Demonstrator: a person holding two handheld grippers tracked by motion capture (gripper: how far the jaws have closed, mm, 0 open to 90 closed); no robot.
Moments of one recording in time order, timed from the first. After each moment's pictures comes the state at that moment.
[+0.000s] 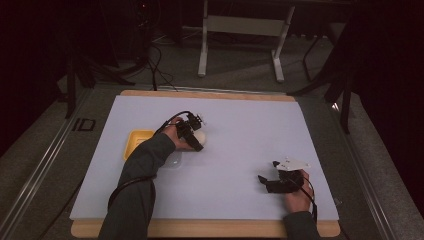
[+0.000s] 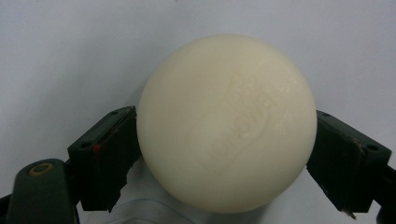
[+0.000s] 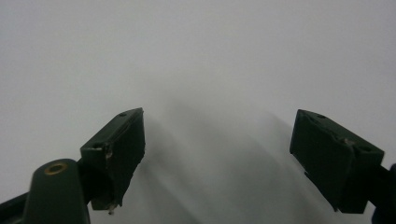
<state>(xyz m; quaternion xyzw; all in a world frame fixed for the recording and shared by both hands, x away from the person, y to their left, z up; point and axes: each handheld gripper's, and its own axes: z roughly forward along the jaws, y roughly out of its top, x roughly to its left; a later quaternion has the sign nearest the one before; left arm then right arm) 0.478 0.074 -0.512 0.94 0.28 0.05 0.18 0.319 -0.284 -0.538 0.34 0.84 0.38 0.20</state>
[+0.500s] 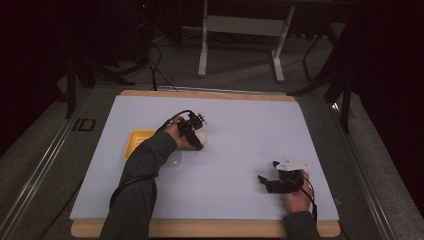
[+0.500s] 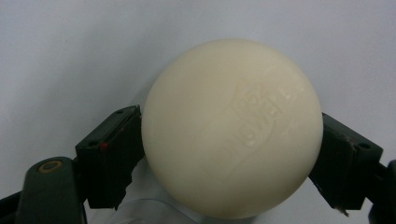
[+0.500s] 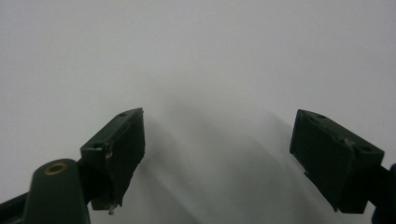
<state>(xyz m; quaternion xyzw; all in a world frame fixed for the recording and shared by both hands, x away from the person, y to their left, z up) 0.481 0.069 -0.510 0.94 0.29 0.05 0.16 0.319 -0.284 -0.538 0.34 0.84 0.38 0.20</state>
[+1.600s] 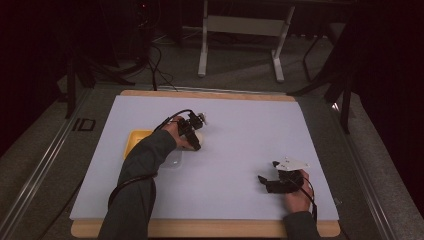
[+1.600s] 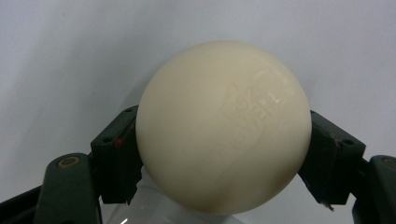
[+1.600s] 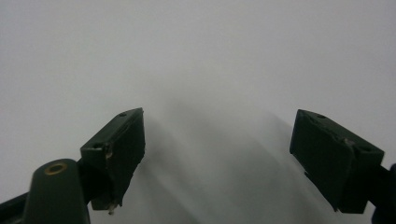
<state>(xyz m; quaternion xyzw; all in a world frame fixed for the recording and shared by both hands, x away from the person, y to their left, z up) 0.478 0.067 -0.500 0.95 0.29 0.04 0.11 0.319 -0.284 -0.538 0.34 0.84 0.38 0.20</state>
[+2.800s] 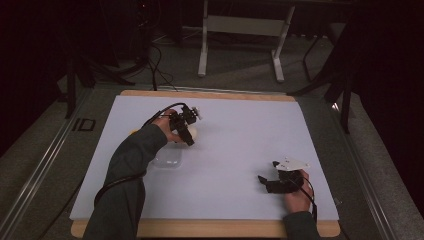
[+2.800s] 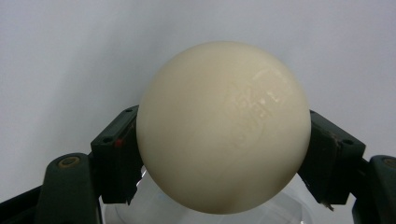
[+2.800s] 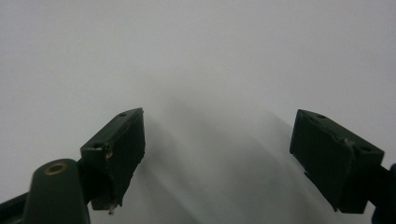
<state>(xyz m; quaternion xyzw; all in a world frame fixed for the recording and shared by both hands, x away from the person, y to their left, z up) 0.462 0.086 -0.458 0.95 0.28 0.07 0.11 0.319 -0.284 -0.538 0.34 0.84 0.38 0.20</state>
